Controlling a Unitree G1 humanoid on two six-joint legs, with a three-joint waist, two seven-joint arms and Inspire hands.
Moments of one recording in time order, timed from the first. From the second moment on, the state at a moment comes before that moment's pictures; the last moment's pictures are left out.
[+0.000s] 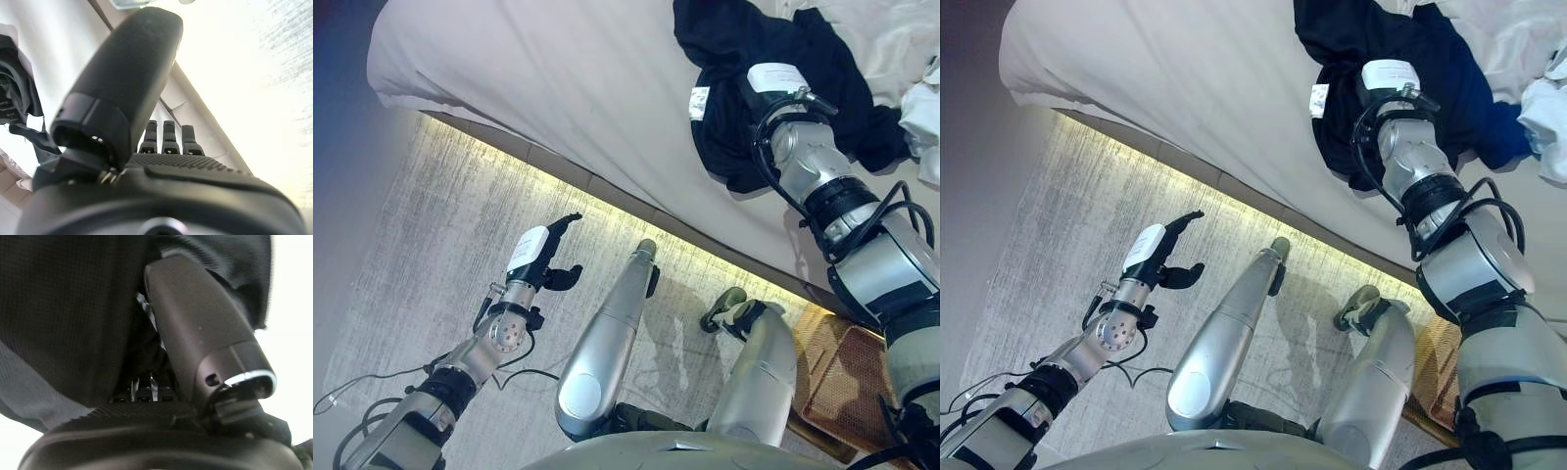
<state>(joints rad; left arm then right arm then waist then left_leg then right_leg) -0.19 0.60 -0.52 0.52 0.21 -0.38 0.43 -1.27 -0.61 0.73 0.97 -0.57 0.25 0.04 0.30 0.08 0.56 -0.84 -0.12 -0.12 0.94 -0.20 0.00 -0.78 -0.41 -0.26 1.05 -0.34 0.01</state>
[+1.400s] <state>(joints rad) -0.13 0.58 -0.50 0.62 0.13 -0.35 0.27 -1.19 -0.78 0.59 0.96 -0.19 0.11 -0.01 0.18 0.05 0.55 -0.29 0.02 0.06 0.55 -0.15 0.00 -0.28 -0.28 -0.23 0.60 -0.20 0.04</state>
